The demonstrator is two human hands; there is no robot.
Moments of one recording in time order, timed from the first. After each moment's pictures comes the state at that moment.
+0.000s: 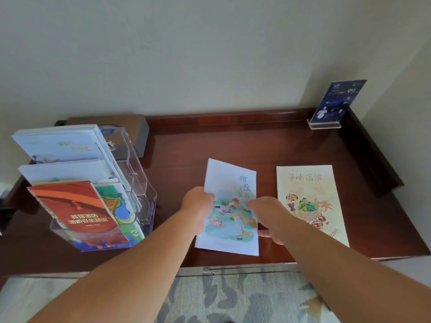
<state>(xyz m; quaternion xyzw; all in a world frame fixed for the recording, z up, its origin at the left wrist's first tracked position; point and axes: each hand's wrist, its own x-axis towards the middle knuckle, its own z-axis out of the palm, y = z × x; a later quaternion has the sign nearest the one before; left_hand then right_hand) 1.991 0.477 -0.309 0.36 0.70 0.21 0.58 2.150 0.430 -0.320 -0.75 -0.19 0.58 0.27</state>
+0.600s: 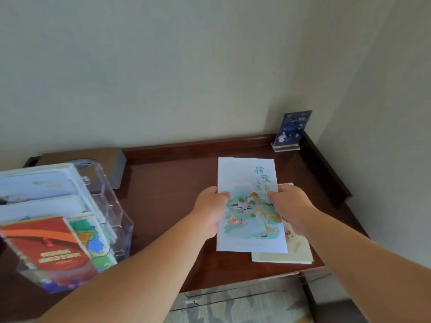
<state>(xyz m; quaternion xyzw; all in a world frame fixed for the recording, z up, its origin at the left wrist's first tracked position) 2.073 0.469 -0.245 0.39 0.57 0.26 0.67 2.245 0.422 -0.241 -0.81 -0.27 0.40 0.33</state>
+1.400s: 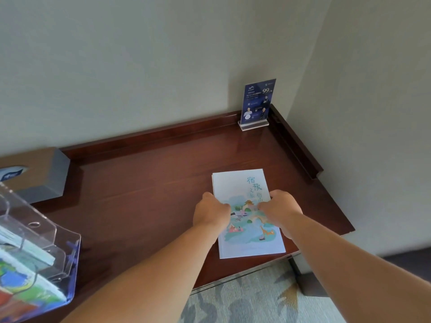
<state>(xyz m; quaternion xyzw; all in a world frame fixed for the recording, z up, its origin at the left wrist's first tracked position) 2.163 0.457 -0.329 0.59 0.67 0.07 0.45 2.314 0.396 -0.325 -0.87 -0.27 0.37 0.19</state>
